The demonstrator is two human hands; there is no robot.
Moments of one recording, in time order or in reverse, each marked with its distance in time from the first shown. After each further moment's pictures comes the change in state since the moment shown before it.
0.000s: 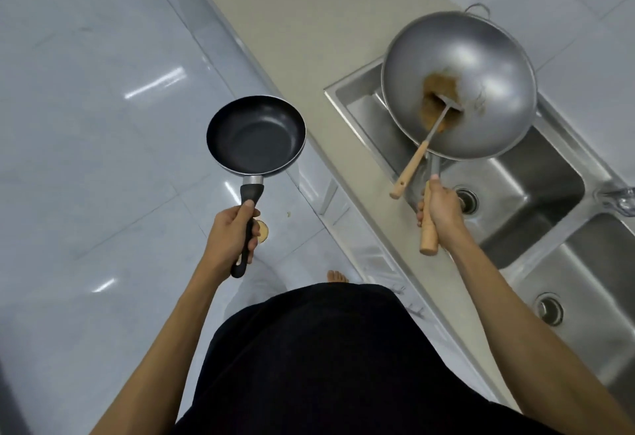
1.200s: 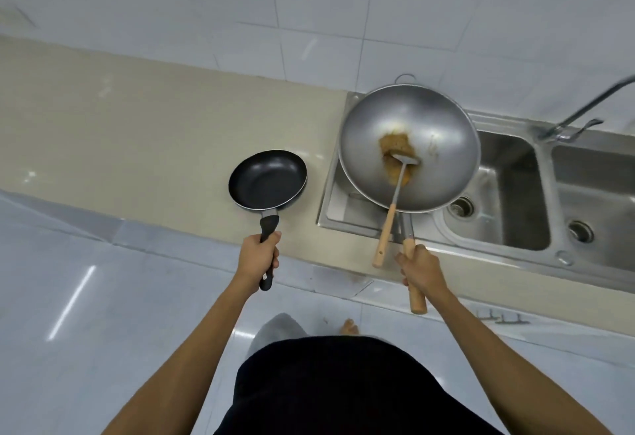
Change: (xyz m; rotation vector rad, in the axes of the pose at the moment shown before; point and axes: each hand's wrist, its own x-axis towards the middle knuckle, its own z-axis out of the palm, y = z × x) left_hand 0.323 0.212 0.012 0.488 -0.493 0.143; right_hand -0.003 -0.071 0.163 0.031 0.369 0.221
